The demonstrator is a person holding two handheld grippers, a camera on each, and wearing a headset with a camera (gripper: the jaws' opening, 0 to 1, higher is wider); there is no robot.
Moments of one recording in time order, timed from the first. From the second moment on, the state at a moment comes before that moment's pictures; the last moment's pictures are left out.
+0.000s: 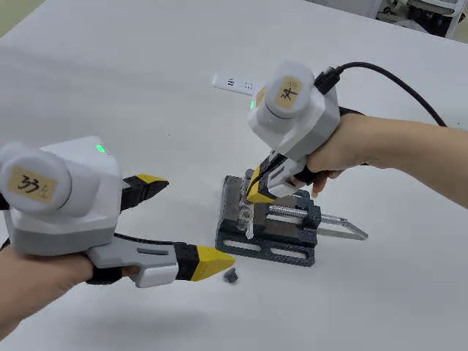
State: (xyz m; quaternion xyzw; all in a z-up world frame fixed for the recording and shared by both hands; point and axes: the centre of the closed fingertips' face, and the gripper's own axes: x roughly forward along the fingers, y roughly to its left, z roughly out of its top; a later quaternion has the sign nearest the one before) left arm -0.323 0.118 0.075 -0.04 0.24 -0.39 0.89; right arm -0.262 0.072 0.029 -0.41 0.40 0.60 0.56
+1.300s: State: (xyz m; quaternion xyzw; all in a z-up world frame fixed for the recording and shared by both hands) left arm -0.322 0.122 0.076 -0.04 0.24 -0.38 0.89; right arm -0.294 0.055 0.044 -0.38 0.32 0.65 0.58
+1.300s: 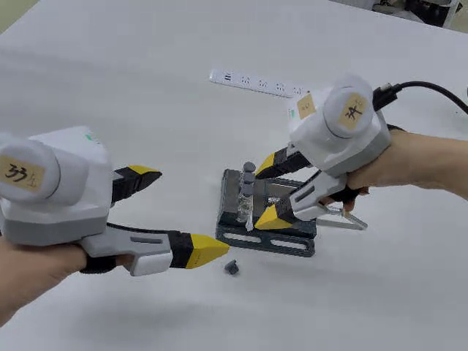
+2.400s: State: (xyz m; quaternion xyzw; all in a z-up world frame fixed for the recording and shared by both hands) left arm -0.345 0.127 0.079 -0.05 0.24 -0.35 0.90; right arm -0.361 0.059 0.001 -0.52 0.17 0.71 0.45
